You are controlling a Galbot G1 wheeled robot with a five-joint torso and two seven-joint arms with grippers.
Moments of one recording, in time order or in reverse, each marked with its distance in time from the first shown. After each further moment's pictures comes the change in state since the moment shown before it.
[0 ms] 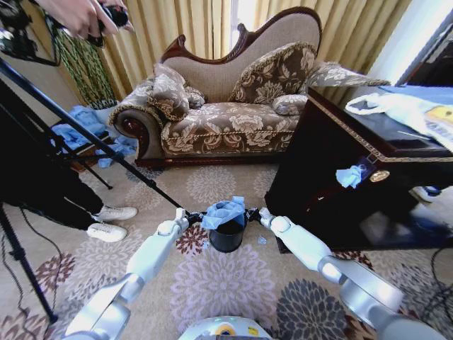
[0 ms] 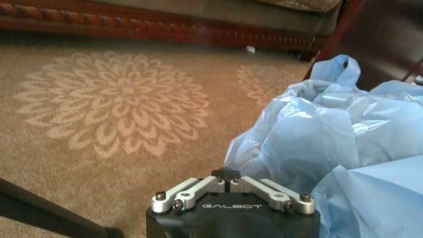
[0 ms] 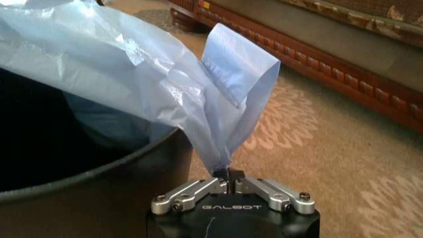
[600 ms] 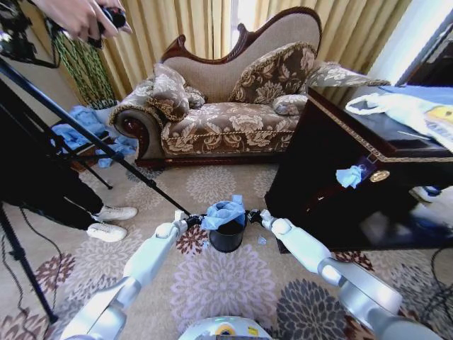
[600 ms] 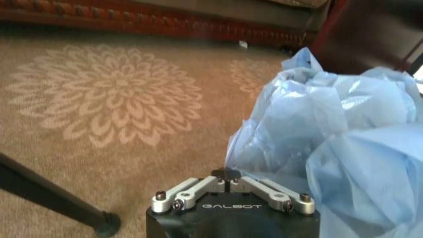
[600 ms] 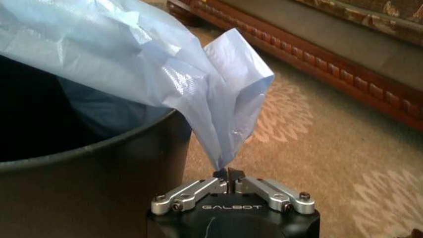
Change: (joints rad) left arm 0.036 0.026 -0.004 -0.027 -0.003 -0.003 0.038; right arm -0.010 0.000 0.006 -0.009 -0.025 0.004 0.023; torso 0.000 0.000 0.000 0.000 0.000
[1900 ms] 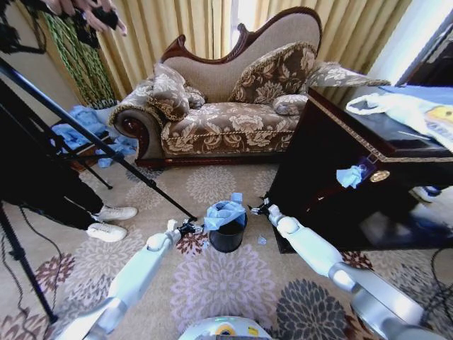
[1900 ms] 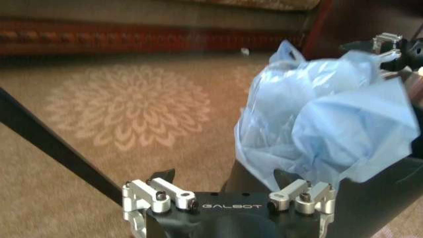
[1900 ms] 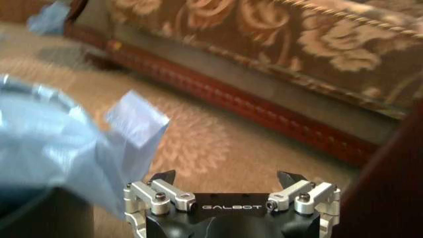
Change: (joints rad) left arm 0.188 0.085 -0.077 -0.221 0.060 -0.068 -0.048; right arm -0.099 -0.117 0.144 0.254 0.102 -0.015 0.254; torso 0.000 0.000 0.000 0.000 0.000
